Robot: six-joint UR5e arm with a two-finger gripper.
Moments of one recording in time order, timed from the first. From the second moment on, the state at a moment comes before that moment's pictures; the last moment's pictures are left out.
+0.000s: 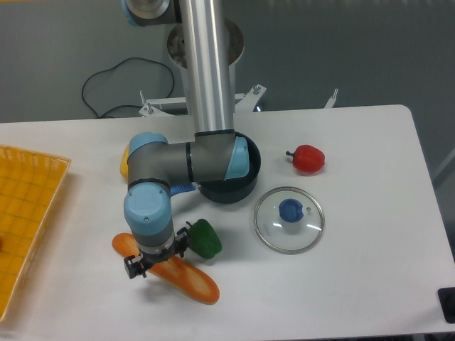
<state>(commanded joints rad) 2.15 -2.22 -1.49 -0.98 1.51 -0.43</state>
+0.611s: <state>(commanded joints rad) 2.15 -2.22 -1.49 -0.98 1.51 -0.42</state>
